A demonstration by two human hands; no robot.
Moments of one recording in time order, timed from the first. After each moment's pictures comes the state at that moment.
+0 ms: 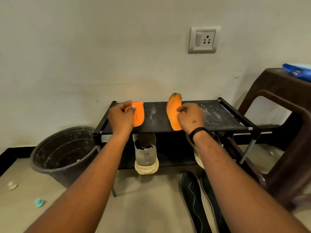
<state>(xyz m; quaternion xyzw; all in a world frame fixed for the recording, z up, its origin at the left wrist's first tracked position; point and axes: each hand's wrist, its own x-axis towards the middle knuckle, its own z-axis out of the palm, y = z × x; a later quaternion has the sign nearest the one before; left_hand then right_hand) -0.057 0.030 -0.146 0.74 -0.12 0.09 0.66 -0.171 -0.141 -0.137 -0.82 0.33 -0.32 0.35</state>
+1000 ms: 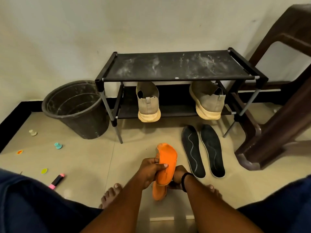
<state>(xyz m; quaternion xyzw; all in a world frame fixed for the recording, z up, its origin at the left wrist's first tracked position) -0.245 0.102 -0.401 0.68 0.01 -0.45 0.57 -0.321 -0.014 -0.414 -0.55 0.49 0.17 0.66</state>
